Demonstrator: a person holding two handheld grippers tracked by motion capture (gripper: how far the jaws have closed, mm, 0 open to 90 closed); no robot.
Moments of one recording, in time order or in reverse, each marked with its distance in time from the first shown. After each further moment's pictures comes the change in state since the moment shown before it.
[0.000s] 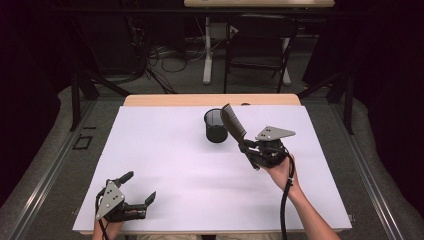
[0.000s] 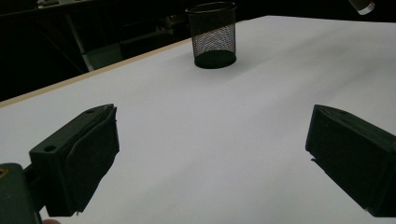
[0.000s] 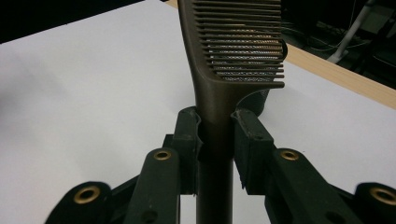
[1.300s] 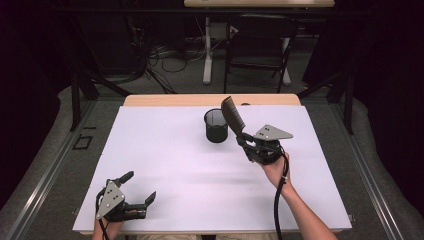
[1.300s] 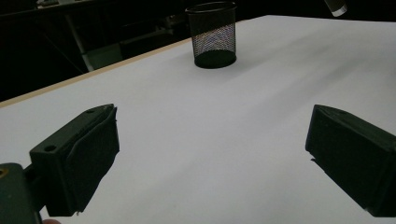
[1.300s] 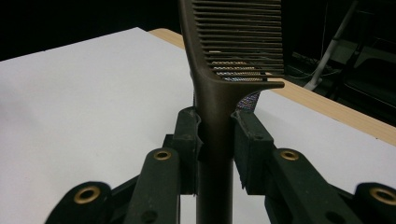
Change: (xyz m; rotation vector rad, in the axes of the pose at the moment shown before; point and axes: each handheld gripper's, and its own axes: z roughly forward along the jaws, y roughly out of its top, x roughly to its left) left arm 0.000 0.000 0.001 0.001 0.000 0.001; right arm -0.003 -0.003 0.016 -0.129 -0.074 -0.019
